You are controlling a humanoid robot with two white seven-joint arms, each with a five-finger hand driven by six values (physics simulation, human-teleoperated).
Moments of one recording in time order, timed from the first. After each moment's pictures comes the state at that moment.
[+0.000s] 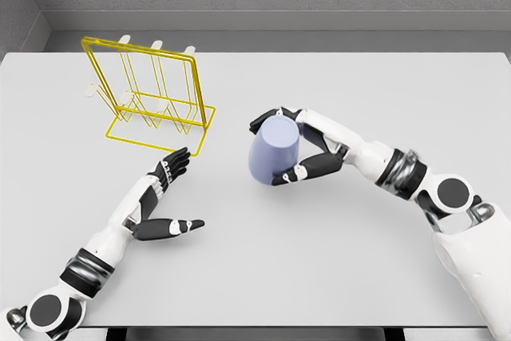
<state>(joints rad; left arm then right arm) 0.07 0.64 -0.62 -1.75 0.44 -0.34 0.14 -0.28 -0.40 0.38 -1.64 -0.32 -0.11 0.61</state>
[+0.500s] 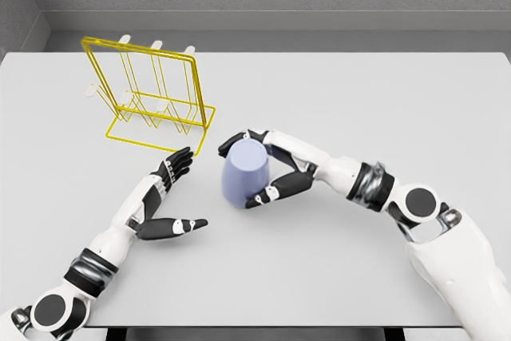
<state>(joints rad) 0.07 0.63 -0.62 -1.75 0.44 -0.33 0.14 -0.28 -0.35 0.48 -1.64 -0.28 -0.11 0.61</state>
